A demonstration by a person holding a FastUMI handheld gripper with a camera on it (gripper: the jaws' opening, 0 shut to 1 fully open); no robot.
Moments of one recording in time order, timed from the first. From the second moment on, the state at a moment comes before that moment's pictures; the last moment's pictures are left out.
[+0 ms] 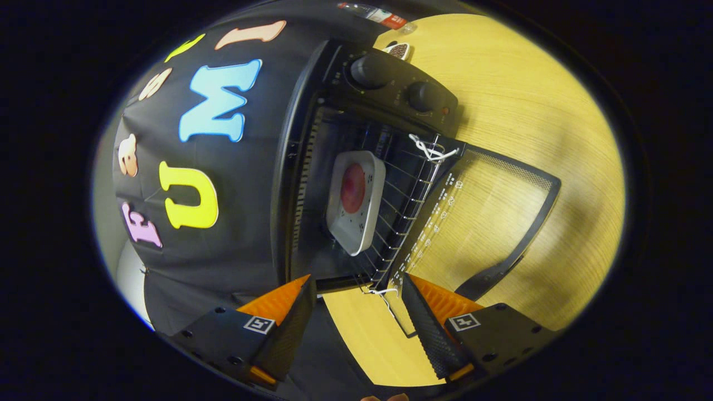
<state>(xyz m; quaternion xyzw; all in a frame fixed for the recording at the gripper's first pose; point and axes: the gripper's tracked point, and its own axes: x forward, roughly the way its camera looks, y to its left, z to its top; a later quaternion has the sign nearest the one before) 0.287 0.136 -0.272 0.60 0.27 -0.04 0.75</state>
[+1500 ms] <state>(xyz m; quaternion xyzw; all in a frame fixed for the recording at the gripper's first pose) 0.191 0.114 -0.402 0.04 0.50 -0.09 0.86</state>
